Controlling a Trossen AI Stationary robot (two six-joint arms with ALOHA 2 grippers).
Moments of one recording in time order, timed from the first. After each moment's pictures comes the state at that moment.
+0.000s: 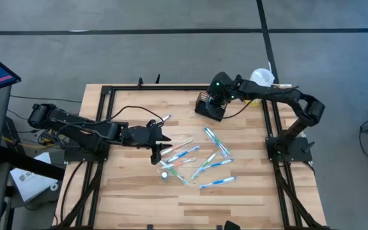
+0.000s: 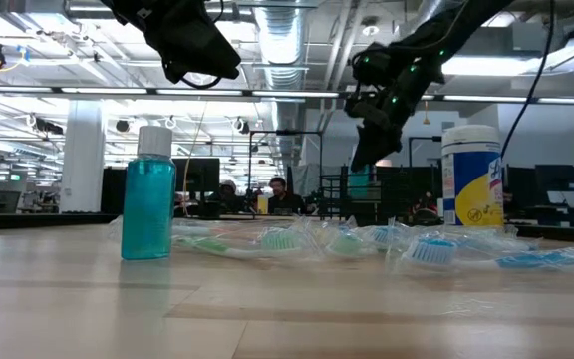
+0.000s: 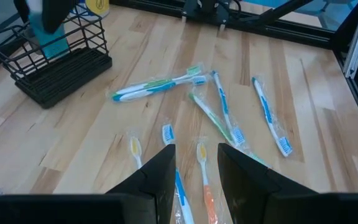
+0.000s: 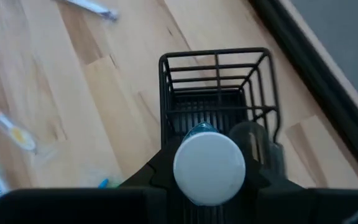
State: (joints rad) left arm -0.18 1.23 0.82 -0.15 -0.29 -0.30; right arm -0.57 1.63 1.12 -0.46 -0.11 -0.09
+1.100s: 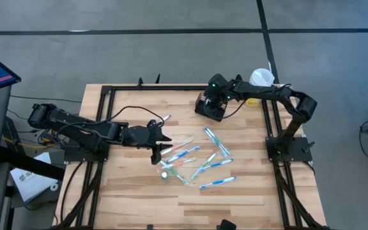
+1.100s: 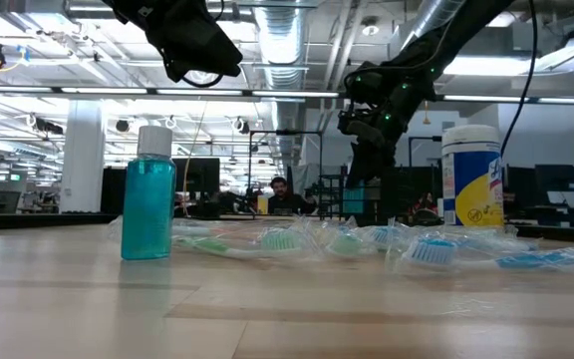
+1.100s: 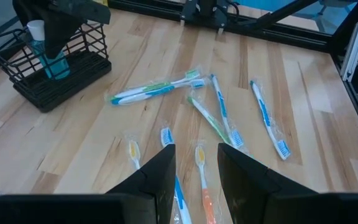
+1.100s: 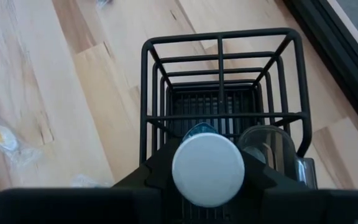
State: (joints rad) left arm -0.18 1.23 0.82 -0.13 -0.29 -0.29; right arm -0.58 1.72 1.12 -0.43 -0.16 -0.11
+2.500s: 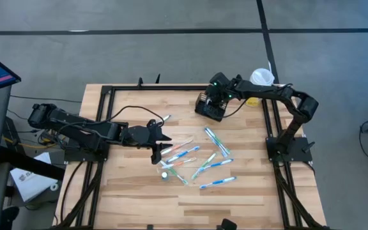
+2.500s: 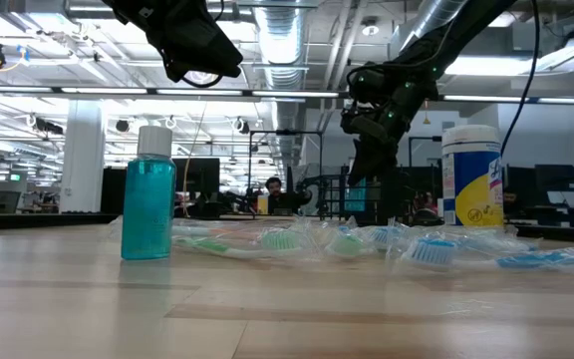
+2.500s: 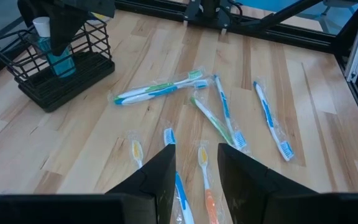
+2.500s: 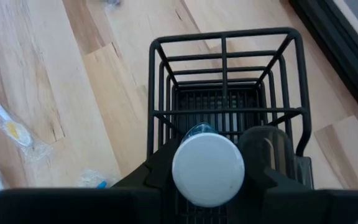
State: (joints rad) left arm -0.18 1.23 0.82 -0.13 -0.30 -0.29; right arm -0.60 1.70 1.12 -0.44 -0.21 -0.11
